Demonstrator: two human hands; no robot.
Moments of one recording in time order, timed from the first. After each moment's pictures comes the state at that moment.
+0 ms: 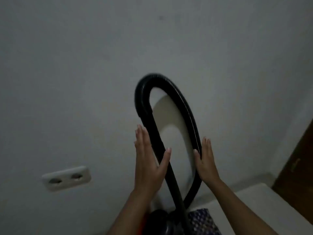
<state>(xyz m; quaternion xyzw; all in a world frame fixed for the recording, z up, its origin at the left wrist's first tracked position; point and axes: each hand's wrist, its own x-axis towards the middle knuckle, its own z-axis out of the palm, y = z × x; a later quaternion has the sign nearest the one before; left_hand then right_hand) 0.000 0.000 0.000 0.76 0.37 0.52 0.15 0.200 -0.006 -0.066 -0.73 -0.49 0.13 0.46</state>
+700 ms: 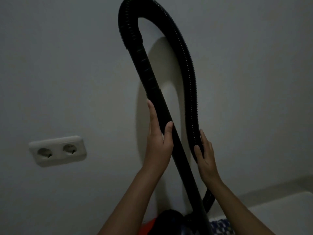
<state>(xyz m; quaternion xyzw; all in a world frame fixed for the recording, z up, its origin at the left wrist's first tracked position) 0.017 0.032 -0.107 0.73 0.24 0.60 0.22 0.168 0.035 -0.211 -0.53 -0.57 0.08 0.63</state>
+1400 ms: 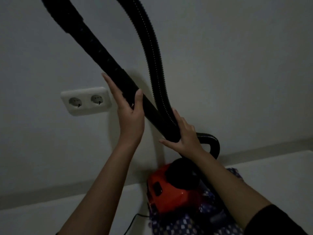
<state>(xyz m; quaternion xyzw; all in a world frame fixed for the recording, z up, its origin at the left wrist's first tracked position) -0.112 0.012 -0.138 0.62 0.32 0.68 0.21 0.050 0.002 -0.245 -0.52 -0.73 0.00 0.45</state>
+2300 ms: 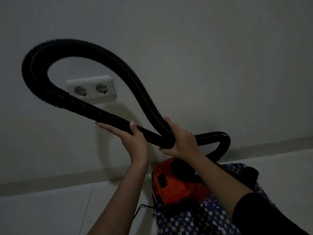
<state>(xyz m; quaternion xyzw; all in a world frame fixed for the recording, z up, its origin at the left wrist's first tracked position) -0.107 -0.018 -0.215 0.38 0.52 0.72 0.28 0.032 0.015 -0.297 -0.53 -0.76 -0.05 0.38</state>
